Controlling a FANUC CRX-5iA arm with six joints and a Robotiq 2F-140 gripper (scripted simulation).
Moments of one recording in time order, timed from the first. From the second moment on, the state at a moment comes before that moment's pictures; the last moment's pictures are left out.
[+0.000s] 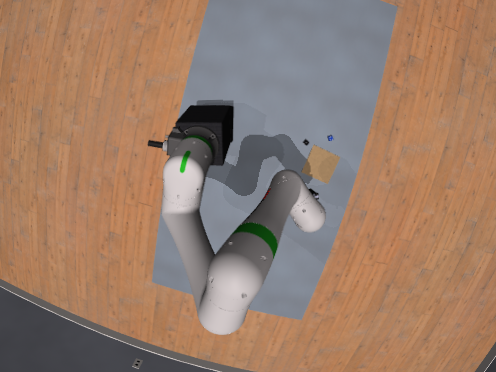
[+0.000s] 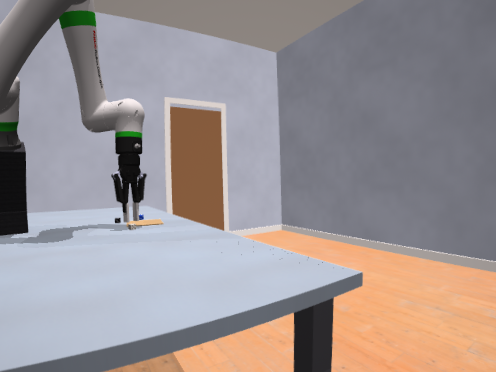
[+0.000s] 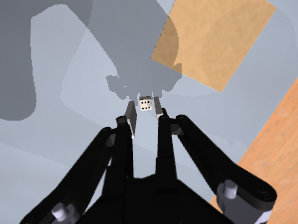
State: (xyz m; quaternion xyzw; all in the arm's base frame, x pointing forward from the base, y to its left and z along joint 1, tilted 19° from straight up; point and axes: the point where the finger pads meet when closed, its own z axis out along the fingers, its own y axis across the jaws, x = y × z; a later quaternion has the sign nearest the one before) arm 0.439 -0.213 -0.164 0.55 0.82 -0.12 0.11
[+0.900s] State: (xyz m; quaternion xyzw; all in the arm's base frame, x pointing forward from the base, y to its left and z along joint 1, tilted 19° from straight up) arm 0.440 -0.219 -0.183 0.55 0.82 -0.12 0.11
